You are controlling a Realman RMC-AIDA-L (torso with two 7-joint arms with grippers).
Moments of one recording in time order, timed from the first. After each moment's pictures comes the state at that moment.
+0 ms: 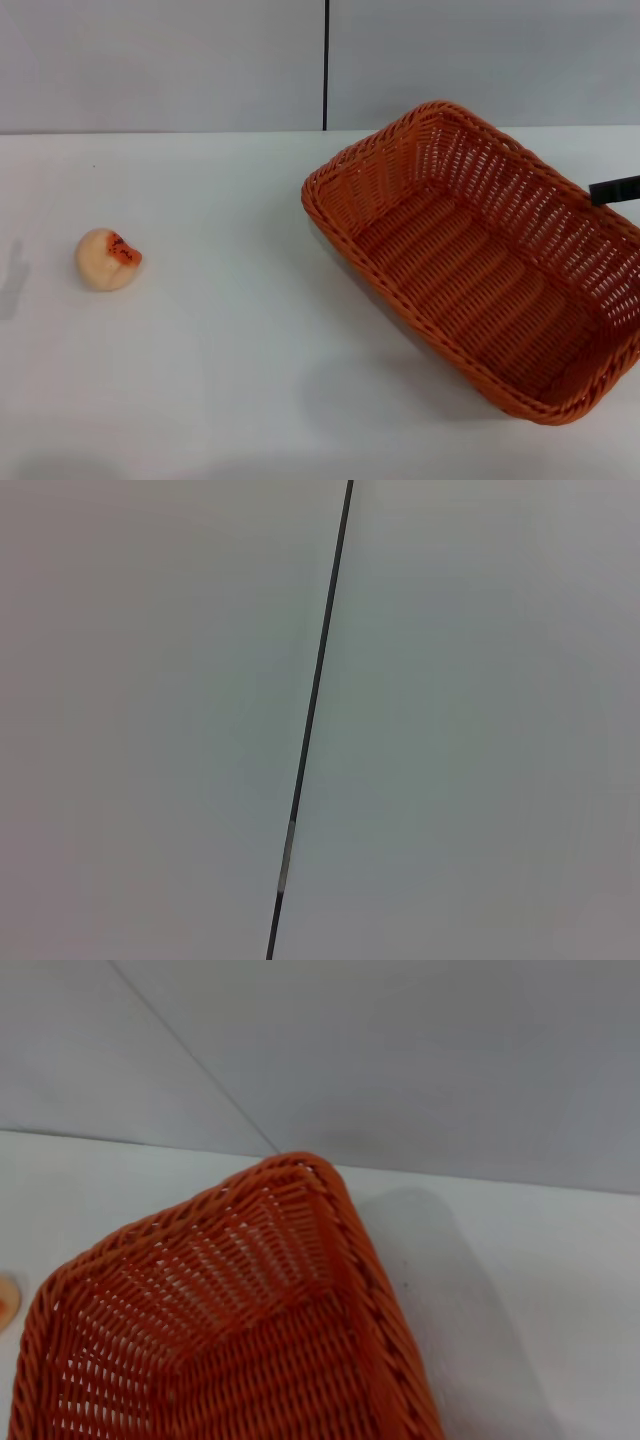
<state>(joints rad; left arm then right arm) -0.14 -2.07 -2.64 0.04 0.96 -1.56 2.74 0.66 1.91 -0.53 -0.84 -2.48 -1.62 2.14</state>
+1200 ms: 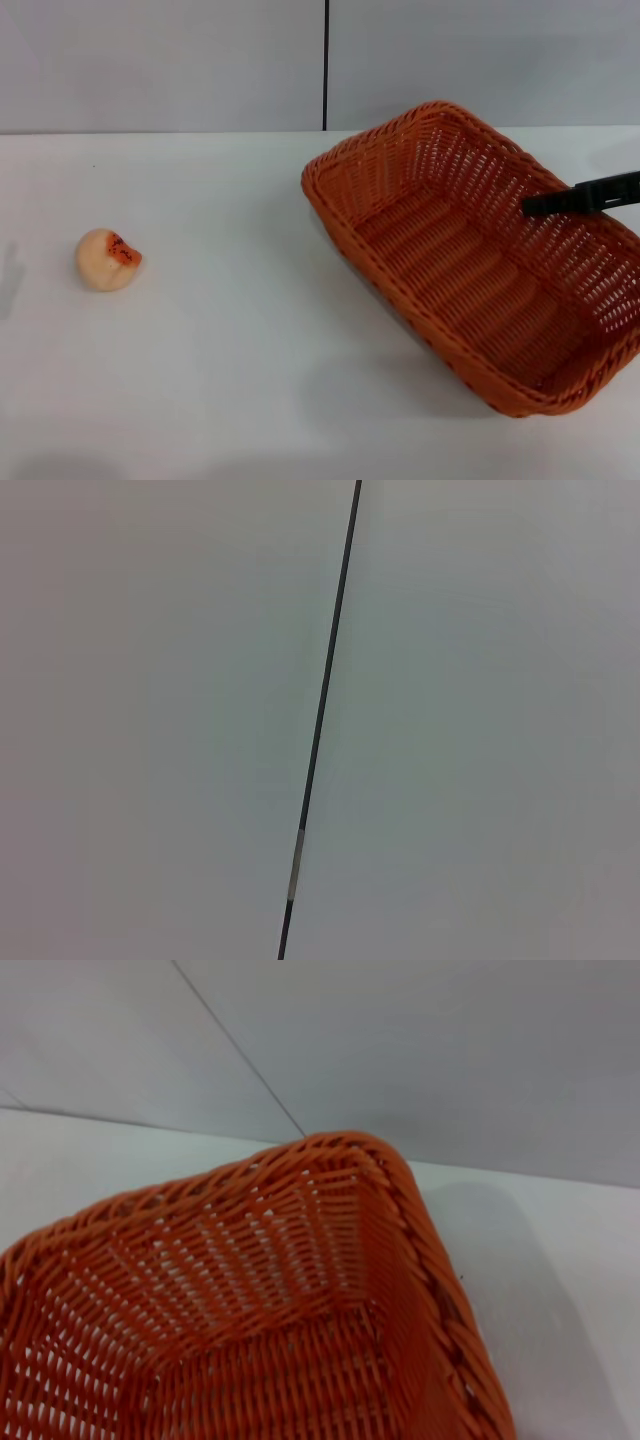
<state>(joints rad) -0.13 -2.07 -2.65 0.04 0.96 -1.56 2.74 0.72 1.95 -0.62 -0.62 -2.44 -1.39 2.06</state>
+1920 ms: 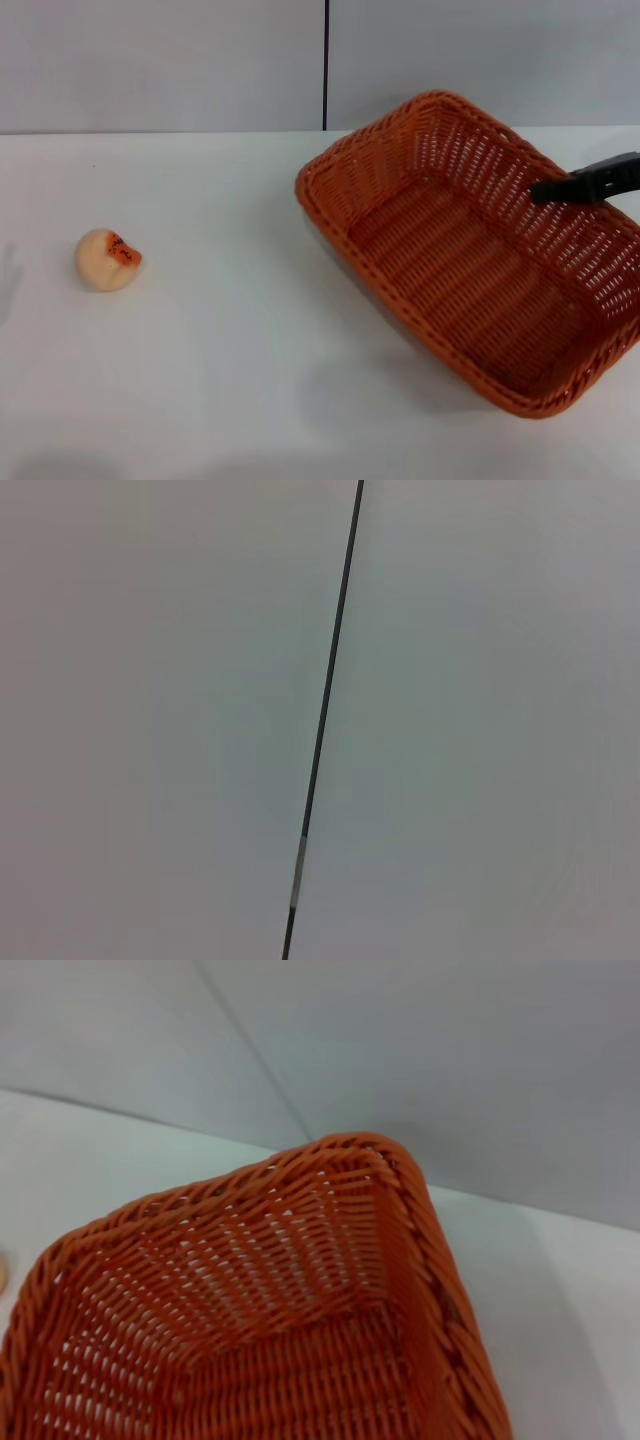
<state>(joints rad) -0.12 -2.07 -2.65 0.04 0.96 -1.57 2.74 0.73 1.95 -0.64 -0.67 -2.44 -1.41 2.01</state>
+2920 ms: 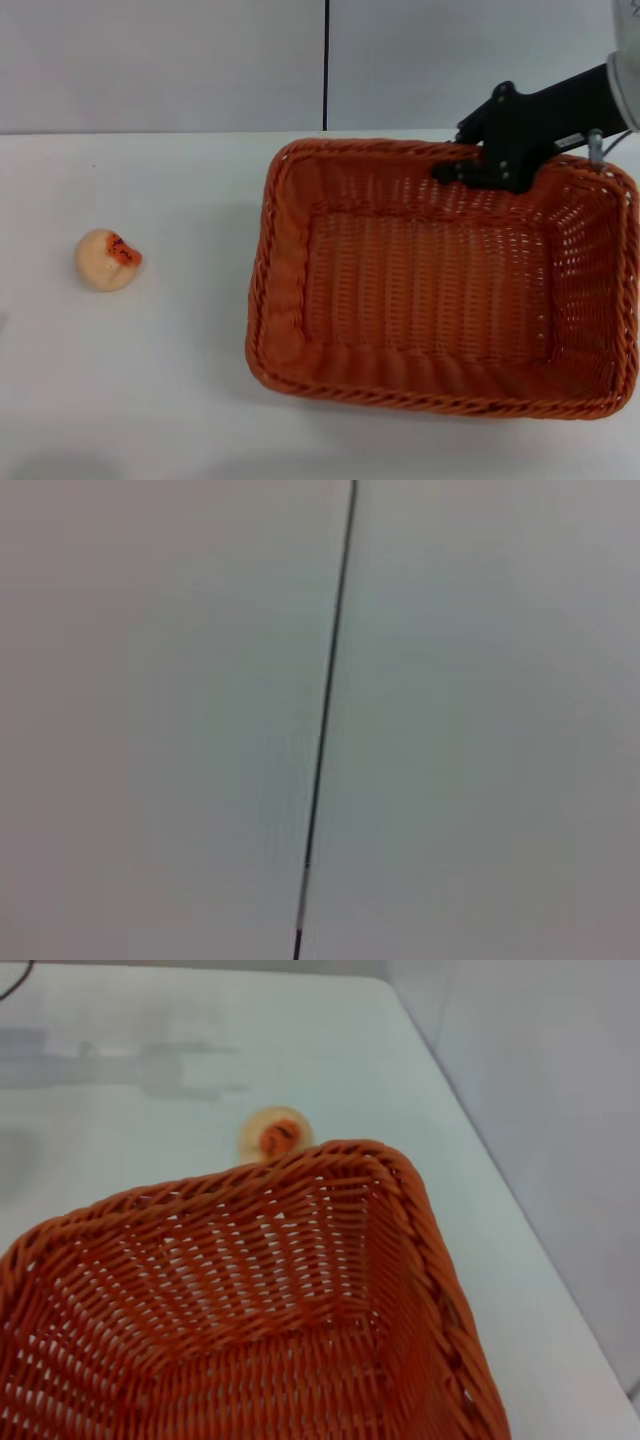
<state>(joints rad) -0.01 -2.07 -2.61 0.04 0.97 -1.72 2.78 0.88 2.00 -0.83 -0.78 -2.35 -1.55 1.39</state>
